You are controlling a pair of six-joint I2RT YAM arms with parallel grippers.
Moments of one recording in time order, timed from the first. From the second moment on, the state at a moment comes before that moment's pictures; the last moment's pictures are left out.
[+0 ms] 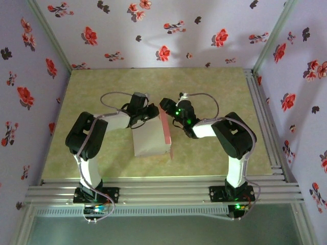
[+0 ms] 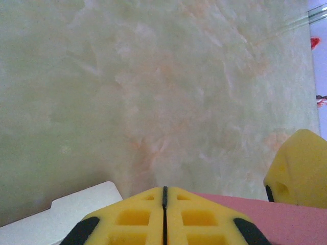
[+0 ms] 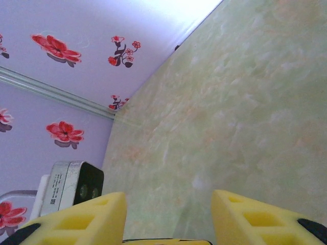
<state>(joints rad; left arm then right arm) -0.54 1.88 1.05 0.15 0.26 -0.79 0.63 1.92 0.89 0.79 -0.05 1.01</state>
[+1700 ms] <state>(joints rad) -0.52 1.79 0.91 0.33 0.39 -0.60 0.49 1.95 0.89 0.85 -0.41 1.12</state>
